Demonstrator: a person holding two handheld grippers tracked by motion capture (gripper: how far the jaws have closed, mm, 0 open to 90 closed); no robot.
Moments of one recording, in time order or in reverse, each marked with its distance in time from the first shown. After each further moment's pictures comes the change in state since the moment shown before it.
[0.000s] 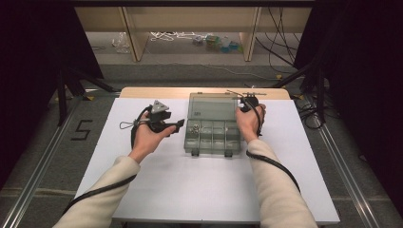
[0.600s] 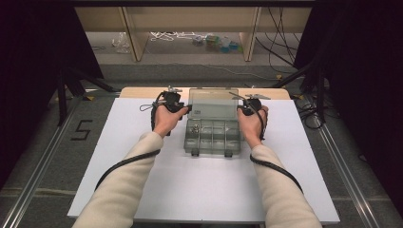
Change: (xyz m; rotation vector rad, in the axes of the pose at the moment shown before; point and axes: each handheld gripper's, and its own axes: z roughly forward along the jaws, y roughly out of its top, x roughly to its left) left arm 0.012 0.032 0.073 0.120 0.051 -0.113; right arm -0.007 -0.008 -0.010 -0.131 0.064 -0.062
